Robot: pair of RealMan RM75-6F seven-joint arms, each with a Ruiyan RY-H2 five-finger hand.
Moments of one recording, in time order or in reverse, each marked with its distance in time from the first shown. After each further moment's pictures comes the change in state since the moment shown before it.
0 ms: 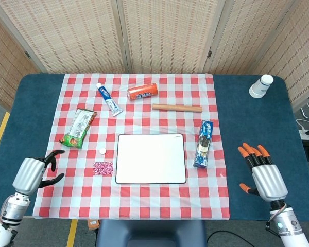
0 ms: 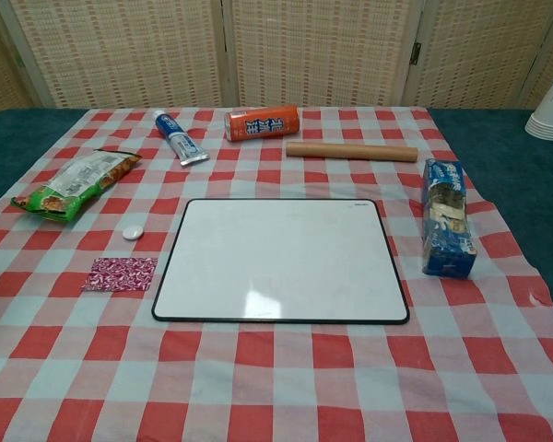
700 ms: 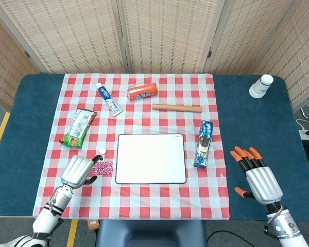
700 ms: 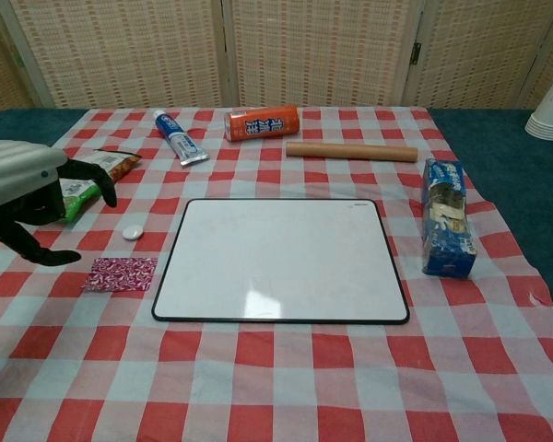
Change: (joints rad) left arm -0.184 -0.136 -0.086 -0.311 -0.440 -0.348 0.705; right arm 0.006 0.016 -0.031 -0.005 -0.082 0.003 0.043
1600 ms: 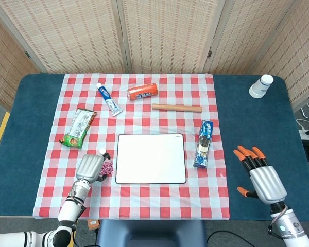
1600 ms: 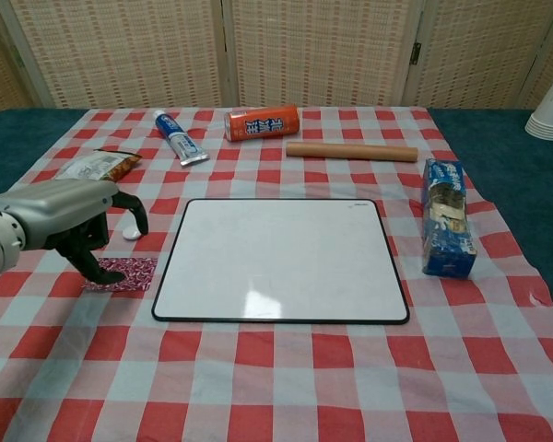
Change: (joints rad) left arm -0.139 -0.182 -0.025 0.061 -0.374 0.047 0.171; right arm 0.002 0.028 0.003 0.006 0.003 -0.001 0.062
